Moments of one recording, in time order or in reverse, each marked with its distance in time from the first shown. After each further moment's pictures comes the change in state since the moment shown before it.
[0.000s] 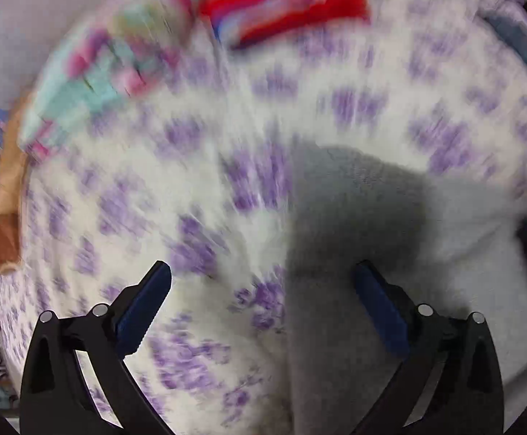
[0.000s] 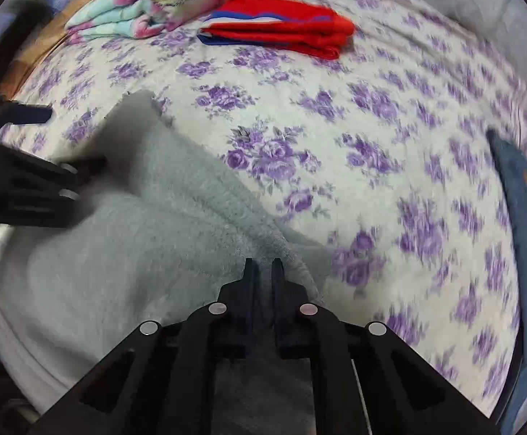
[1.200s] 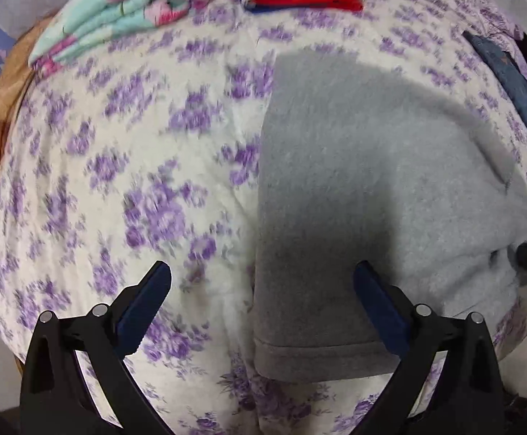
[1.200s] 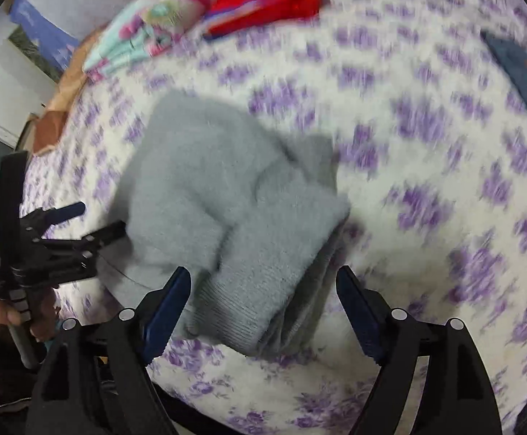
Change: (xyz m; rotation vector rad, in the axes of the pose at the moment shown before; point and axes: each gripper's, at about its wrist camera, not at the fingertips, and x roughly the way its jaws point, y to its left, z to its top) left arm -0.057 0.009 -0.092 -0.146 -0.024 -0.150; right arm -0.070 -0.024 -0.044 0.226 0.024 0.259
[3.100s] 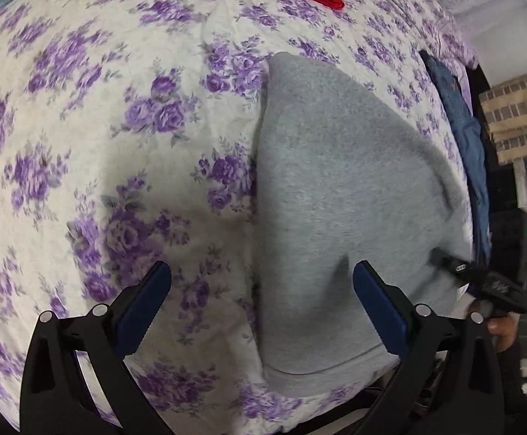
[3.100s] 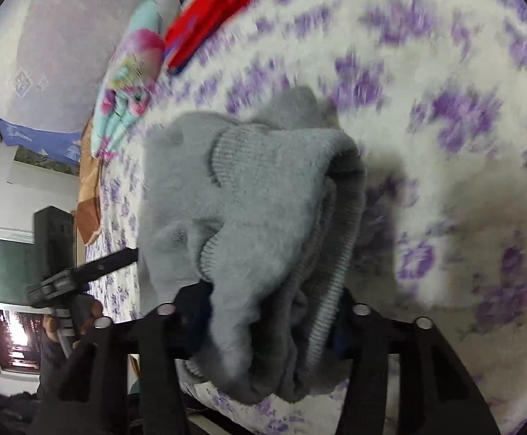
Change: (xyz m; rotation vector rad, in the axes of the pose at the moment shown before) left arm 0.046 0.065 0.041 -0.026 0.182 -0.474; right arm 0.037 -0.042 -0.026 0.434 -0.030 0.267
